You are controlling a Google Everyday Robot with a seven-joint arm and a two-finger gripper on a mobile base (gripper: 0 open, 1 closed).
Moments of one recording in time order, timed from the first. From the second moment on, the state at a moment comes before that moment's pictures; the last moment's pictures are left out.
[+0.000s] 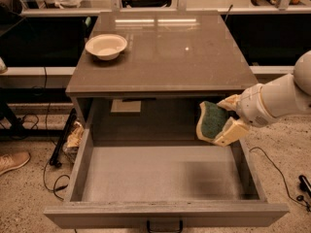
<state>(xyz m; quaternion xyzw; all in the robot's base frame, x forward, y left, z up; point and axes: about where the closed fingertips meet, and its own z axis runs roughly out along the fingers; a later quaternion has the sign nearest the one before) 0.514 -0.182 0.785 -0.60 0.74 0.11 0.31</state>
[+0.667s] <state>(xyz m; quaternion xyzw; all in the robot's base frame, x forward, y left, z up) 0.537 -0.156 0.860 -0.64 0.68 0.06 0.35</state>
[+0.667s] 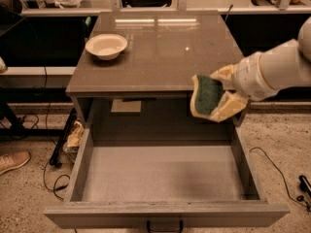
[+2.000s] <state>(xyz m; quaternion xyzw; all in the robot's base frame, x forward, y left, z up) 0.698 -0.115 0.953 -0.58 0.68 0.01 0.45</state>
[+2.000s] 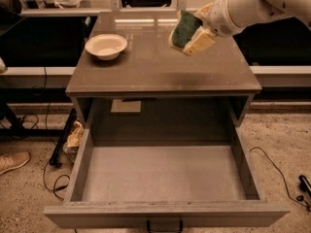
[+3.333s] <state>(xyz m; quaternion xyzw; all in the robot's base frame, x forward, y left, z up) 0.776 -0.139 0.909 -0.51 0.75 0.04 0.42</state>
